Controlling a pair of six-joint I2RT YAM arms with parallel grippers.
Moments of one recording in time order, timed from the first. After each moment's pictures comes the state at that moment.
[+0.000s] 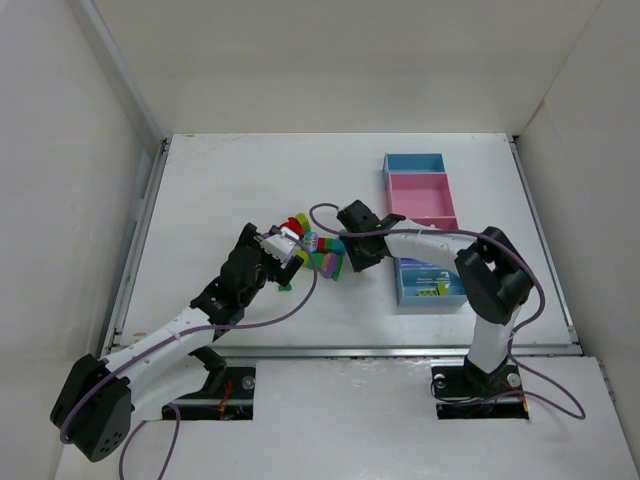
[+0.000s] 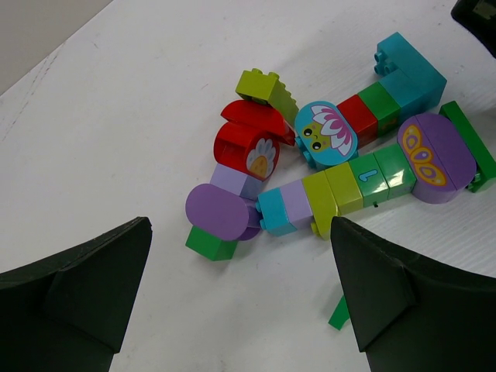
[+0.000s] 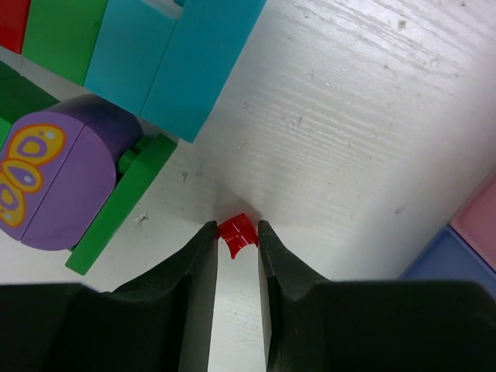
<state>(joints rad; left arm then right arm) -0.63 0.90 0.37 0.23 -0.21 0.29 0.73 1.85 1.22 -0.51 0.13 0.30</state>
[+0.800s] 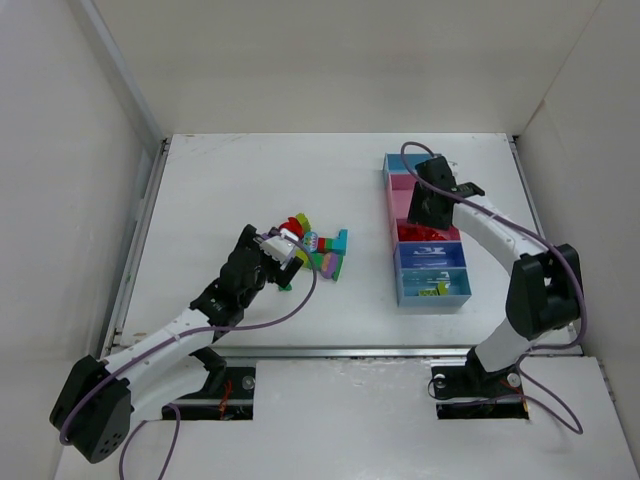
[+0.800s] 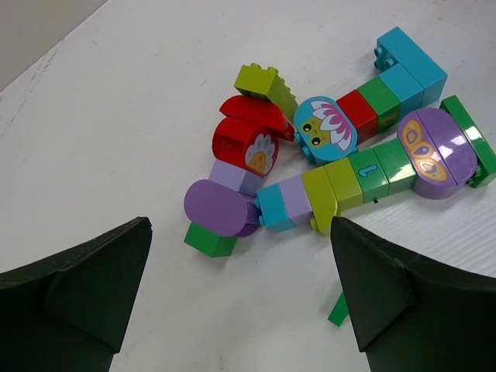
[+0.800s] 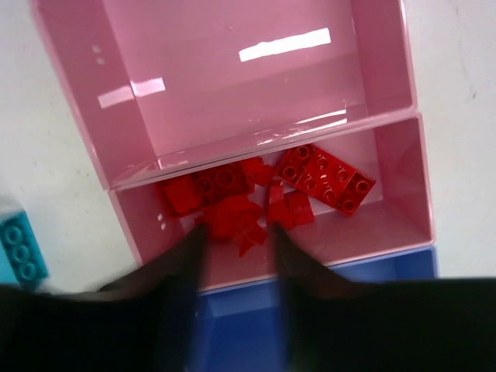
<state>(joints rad) -0.63 0.89 0.35 0.24 -0.21 0.29 0.32 1.62 1.24 -0.62 0.30 0.50</state>
